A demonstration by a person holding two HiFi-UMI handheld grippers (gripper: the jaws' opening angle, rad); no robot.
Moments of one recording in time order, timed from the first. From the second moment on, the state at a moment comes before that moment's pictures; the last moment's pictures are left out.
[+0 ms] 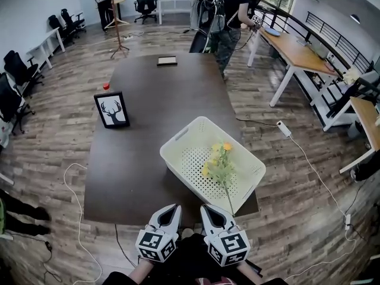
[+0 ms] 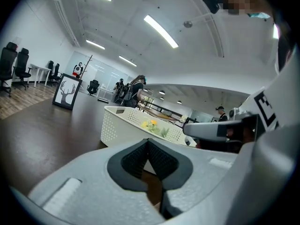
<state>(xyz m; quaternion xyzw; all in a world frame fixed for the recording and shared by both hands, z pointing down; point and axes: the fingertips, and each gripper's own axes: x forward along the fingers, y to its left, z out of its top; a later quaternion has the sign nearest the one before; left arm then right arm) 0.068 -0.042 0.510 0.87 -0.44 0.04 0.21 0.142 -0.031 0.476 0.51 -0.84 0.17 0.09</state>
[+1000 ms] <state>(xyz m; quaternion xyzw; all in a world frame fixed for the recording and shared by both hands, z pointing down) 0.026 -0.130 0.512 0.87 -0.43 0.04 0.23 0.216 -0.121 0.500 0.60 -0.74 0.24 0.20</state>
